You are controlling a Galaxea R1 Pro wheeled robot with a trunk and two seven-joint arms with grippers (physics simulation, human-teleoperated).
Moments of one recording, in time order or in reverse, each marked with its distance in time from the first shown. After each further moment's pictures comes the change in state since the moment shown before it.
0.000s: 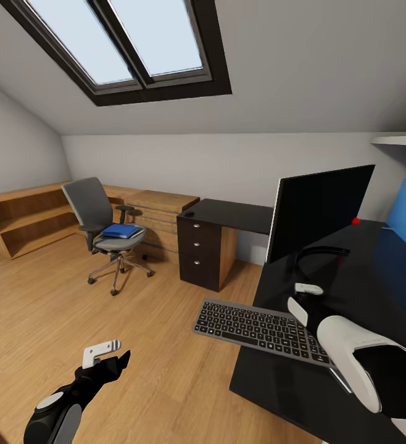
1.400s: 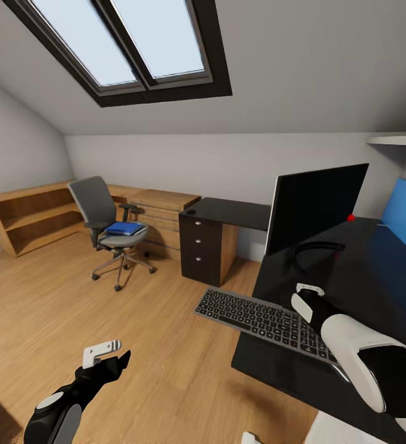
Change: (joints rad) left arm 0.000 0.000 -0.001 0.000 0.000 0.001 0.000; right arm 0.000 -0.022 -0.010 -0.035 -0.080 0.082 0.039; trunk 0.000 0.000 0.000
